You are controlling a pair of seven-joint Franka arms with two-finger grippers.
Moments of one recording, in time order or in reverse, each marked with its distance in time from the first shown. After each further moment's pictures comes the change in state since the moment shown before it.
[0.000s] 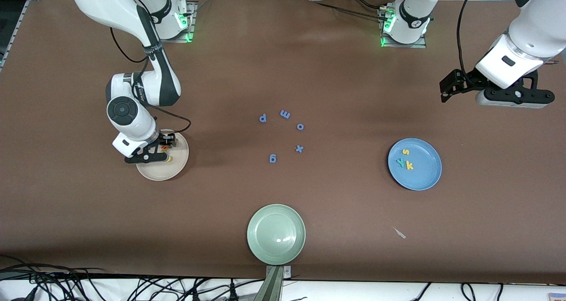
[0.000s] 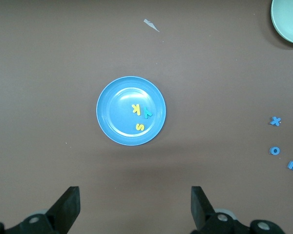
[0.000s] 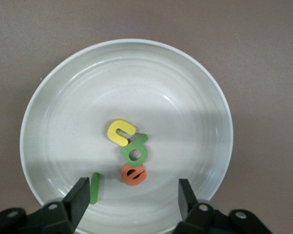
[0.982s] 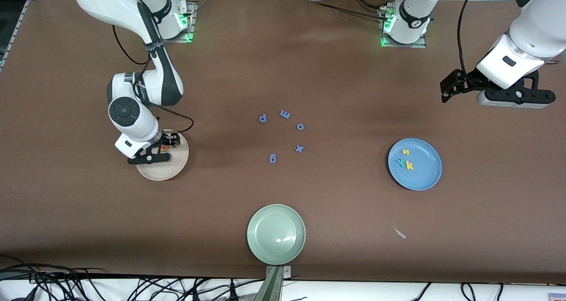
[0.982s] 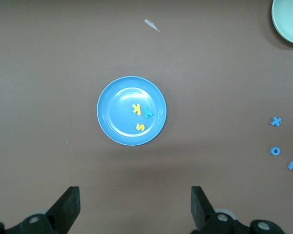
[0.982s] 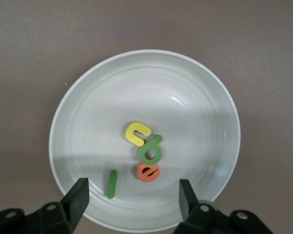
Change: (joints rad) left arm 0.002 0.000 0.000 0.000 0.000 0.000 0.000; right arm 0.002 -0.007 0.021 0.061 0.005 -0.084 0.010
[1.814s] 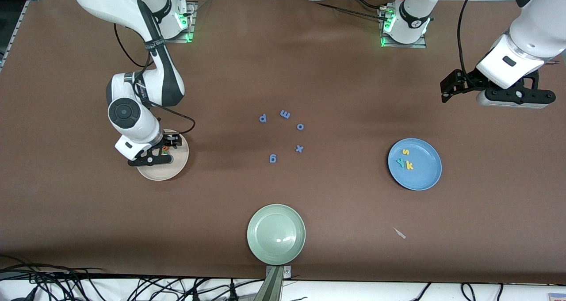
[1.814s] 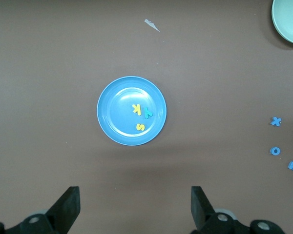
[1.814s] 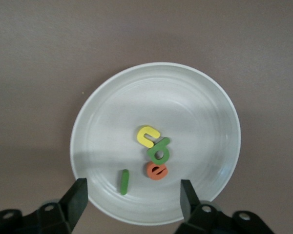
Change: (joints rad) left arm 0.000 0.000 0.000 0.000 0.000 0.000 0.000; right arm 0.002 -0.001 0.015 0.084 0.004 -0.103 0.030
